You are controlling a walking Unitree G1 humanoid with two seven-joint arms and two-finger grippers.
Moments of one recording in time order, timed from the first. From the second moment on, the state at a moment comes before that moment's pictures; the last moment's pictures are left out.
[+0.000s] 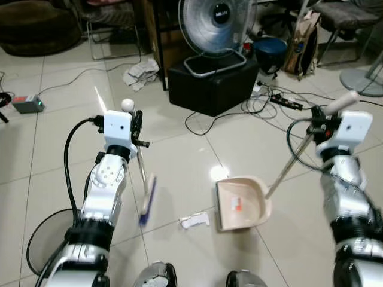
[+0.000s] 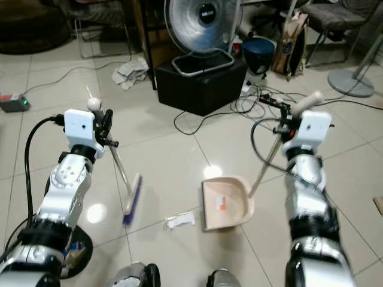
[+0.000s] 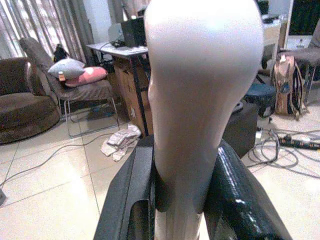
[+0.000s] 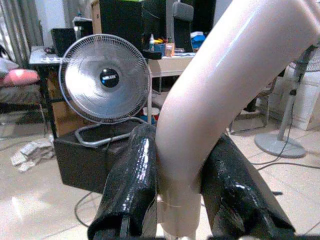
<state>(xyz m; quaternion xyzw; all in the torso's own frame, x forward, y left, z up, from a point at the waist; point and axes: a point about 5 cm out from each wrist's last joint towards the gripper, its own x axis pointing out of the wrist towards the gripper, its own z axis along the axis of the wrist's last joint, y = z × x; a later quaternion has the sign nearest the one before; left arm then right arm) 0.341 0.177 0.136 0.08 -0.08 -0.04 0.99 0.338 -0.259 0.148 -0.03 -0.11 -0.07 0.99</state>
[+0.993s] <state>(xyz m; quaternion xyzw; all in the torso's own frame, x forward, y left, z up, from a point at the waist) 0.358 0.166 0.133 0.08 -0.06 -0.05 0.99 0.338 -0.250 0.129 0.05 -0.11 -0.10 0.99</state>
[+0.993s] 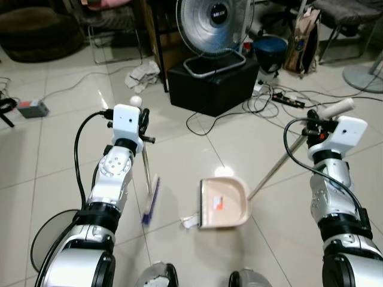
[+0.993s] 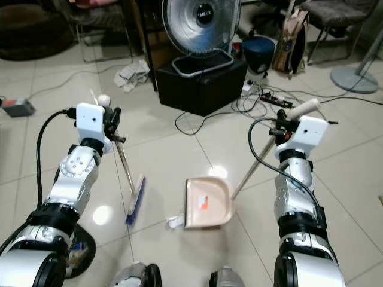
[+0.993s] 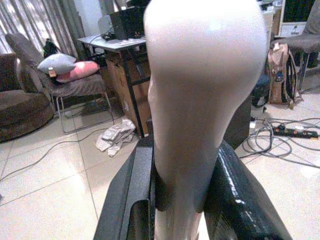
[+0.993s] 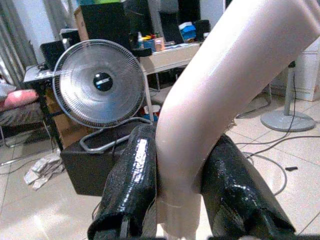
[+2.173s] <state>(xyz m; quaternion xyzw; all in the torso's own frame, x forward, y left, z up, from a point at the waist) 0.359 0.179 0.136 0.08 -0.09 -0.03 0.99 0.355 -0.271 0.152 -0.04 -0.10 -0.10 0.99</state>
